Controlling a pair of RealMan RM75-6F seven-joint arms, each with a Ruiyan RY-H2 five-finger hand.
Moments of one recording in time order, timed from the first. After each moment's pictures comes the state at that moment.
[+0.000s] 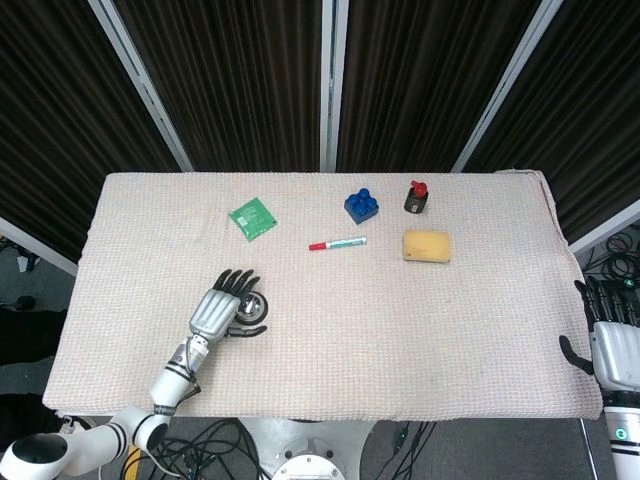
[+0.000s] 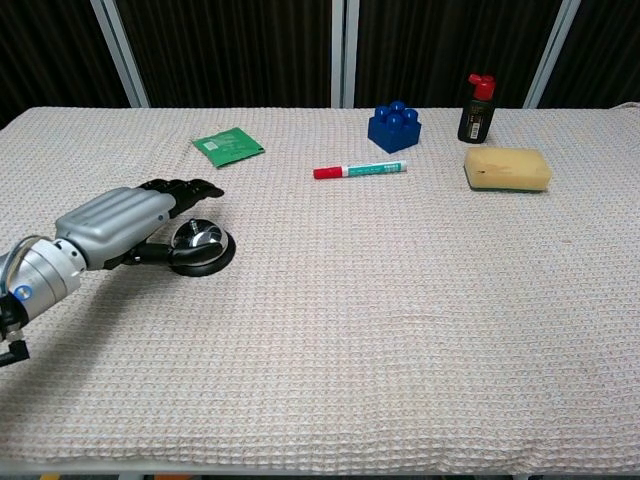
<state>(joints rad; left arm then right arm) -0.56 -1.90 -0.09 -0.93 1.46 1.07 0.07 0.09 -1.15 0.11 -1.50 -1.39 1.42 0.02</state>
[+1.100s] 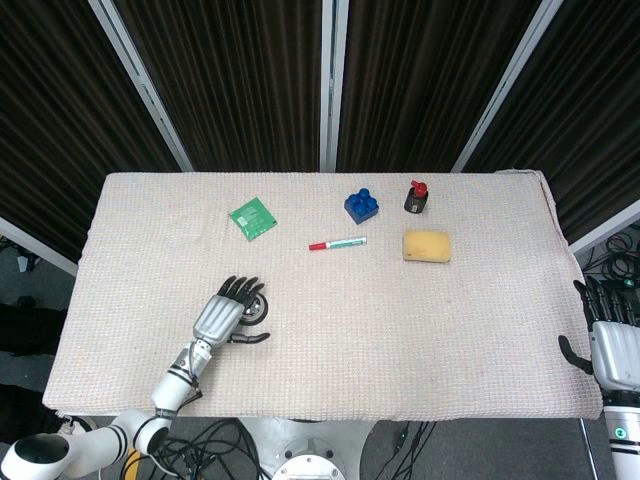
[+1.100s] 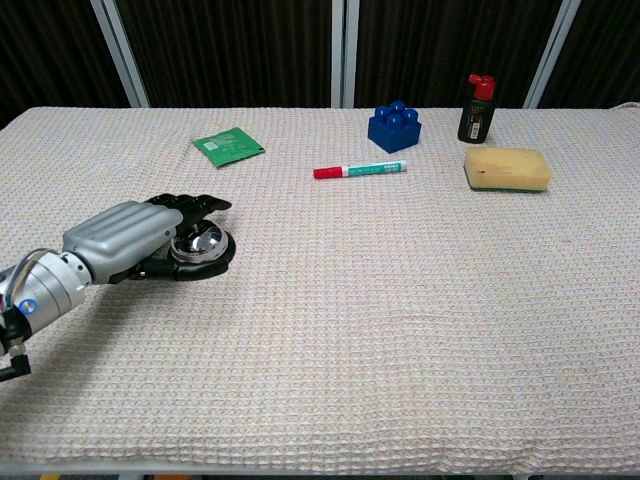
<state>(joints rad) -0.56 -1.91 -0.06 -0.94 1.45 1.06 0.08 0.09 -1.16 0.11 -1.49 -1.39 1.41 0.02</state>
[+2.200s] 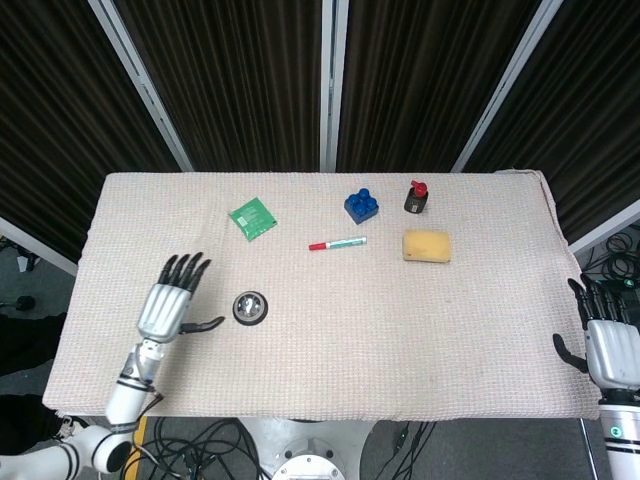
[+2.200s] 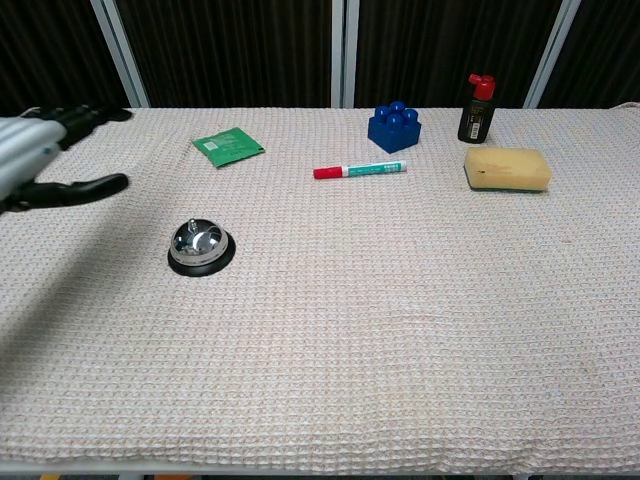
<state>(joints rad) -0.40 -1.64 -0.08 -1.25 1.44 1.35 0.20 0.10 -1.17 0.11 -1.50 -1.40 1.42 0.03</state>
